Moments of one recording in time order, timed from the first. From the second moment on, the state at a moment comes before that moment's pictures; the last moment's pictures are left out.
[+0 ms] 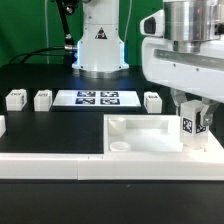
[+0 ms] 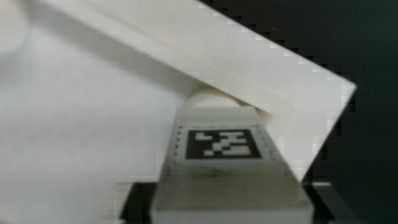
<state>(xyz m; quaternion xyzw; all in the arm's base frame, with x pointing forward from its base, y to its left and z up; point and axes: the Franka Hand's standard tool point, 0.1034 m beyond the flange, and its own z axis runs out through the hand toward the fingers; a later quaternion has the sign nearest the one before) 0.629 0.112 0.072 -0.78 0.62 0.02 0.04</state>
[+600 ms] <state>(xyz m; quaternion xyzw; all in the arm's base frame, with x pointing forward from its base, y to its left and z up) 0.630 0.117 0.068 -0.63 0.77 0.05 0.07</state>
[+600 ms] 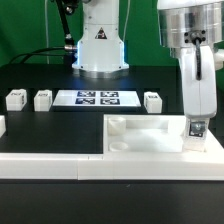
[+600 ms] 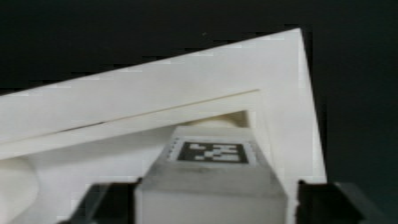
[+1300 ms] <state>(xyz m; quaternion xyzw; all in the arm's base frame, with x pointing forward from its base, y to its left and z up) 0.629 0.123 0.068 -0.89 0.46 0.01 0.05</state>
